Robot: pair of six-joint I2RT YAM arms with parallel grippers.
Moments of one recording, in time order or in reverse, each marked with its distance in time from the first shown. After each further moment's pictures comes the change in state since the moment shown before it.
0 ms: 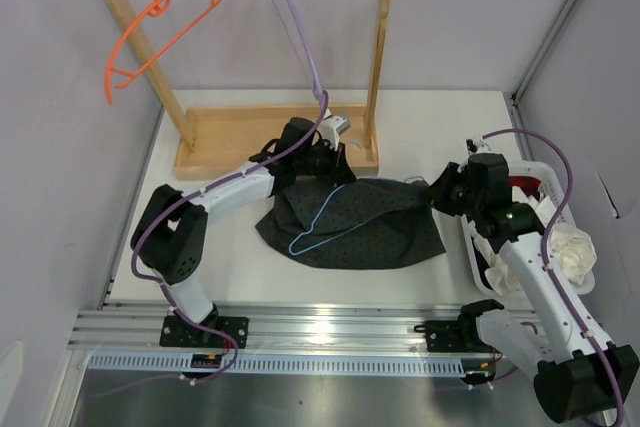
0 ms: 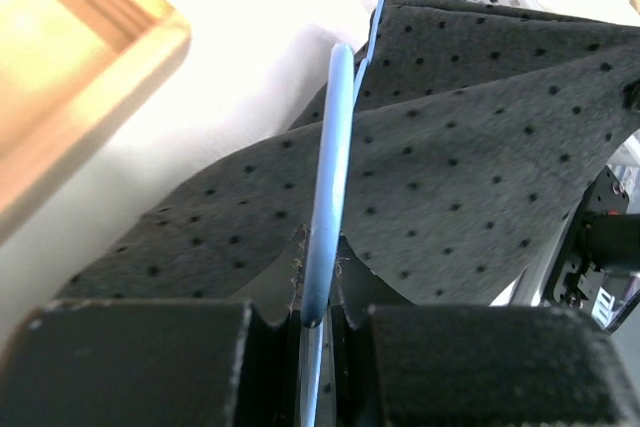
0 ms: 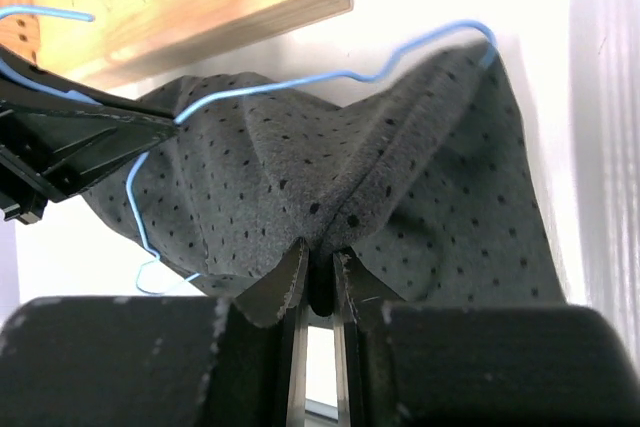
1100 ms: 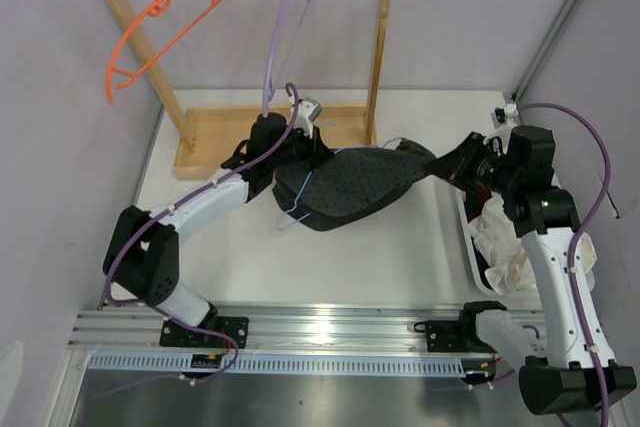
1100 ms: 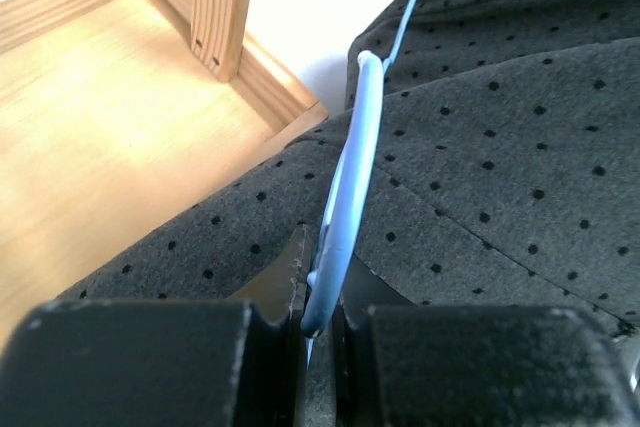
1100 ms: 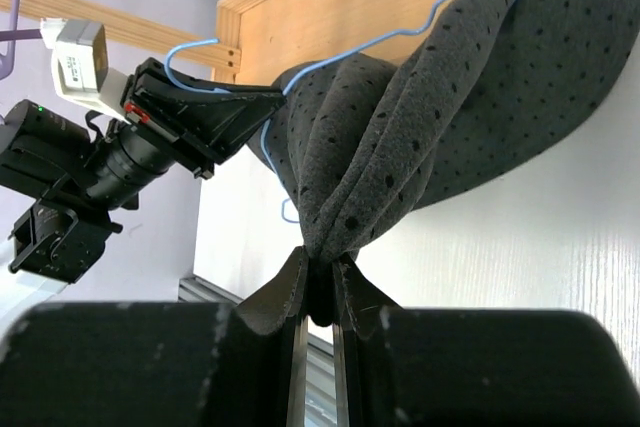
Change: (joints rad) left arm 0.098 -0.180 -0.110 0.120 -0.146 0.080; right arm -0.200 0.031 0.286 -0.095 -0.405 0.061
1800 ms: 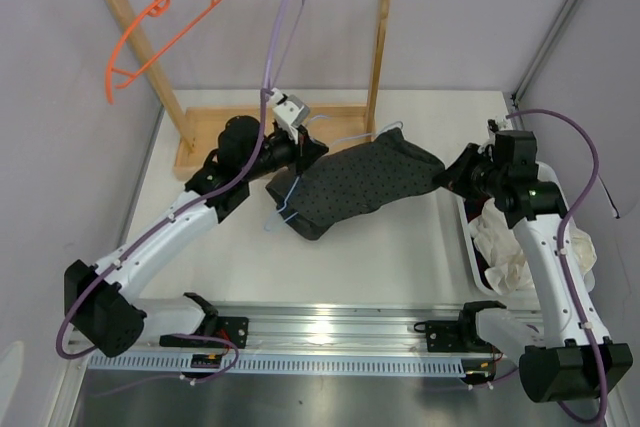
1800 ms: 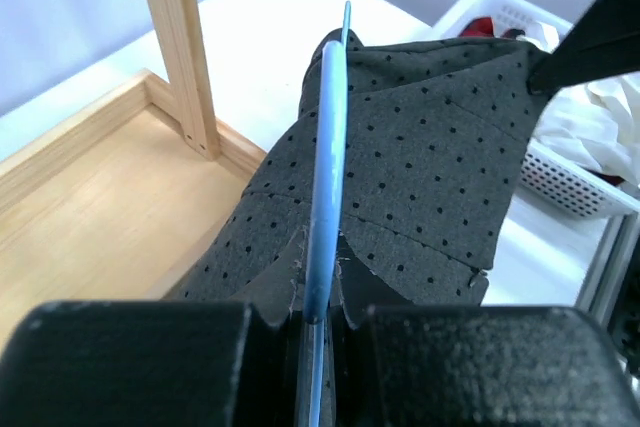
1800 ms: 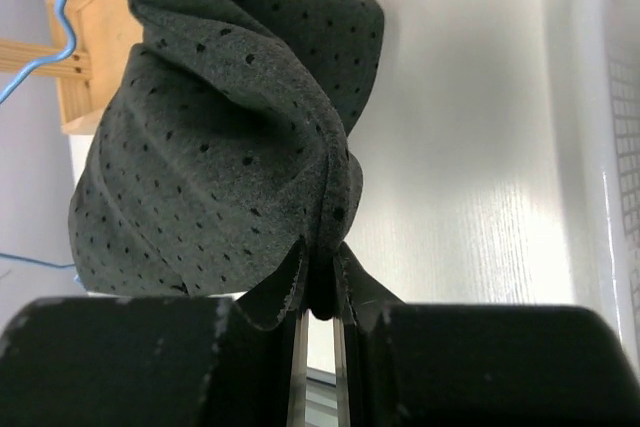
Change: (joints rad) left arm -0.068 -0.314 0.000 -0.119 0.007 0.109; right arm 0.007 0.060 -0.048 -0.096 0.223 -0.107
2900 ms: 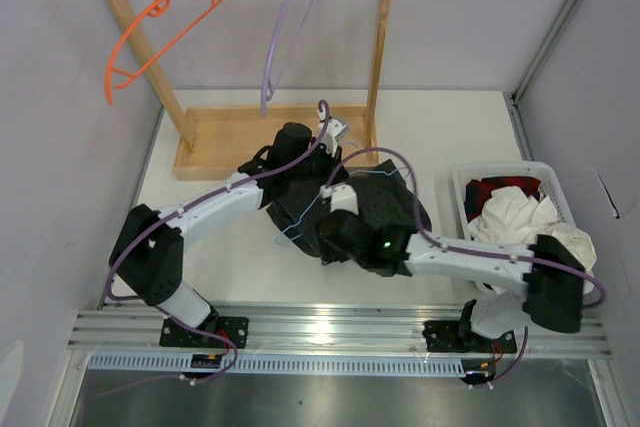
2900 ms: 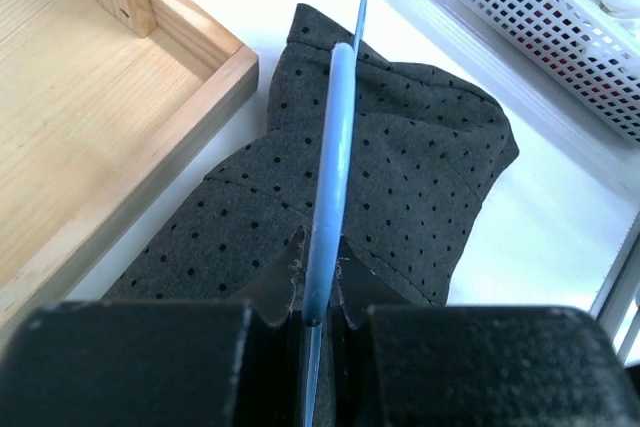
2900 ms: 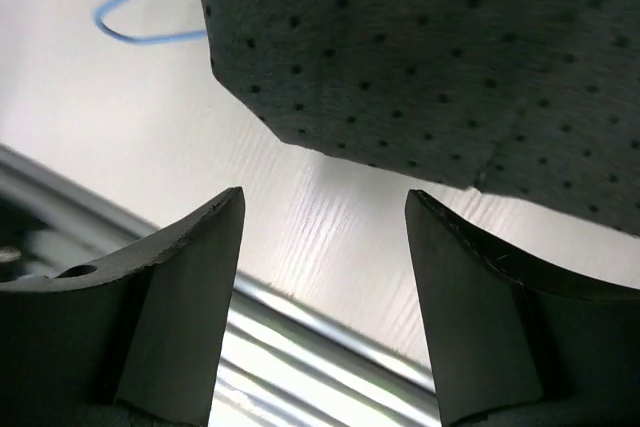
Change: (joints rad) left arm -0.074 0.323 0.027 -0.012 -0.040 -0.018; right arm 1.077 0.311 -0.142 0.336 0.697 0.092
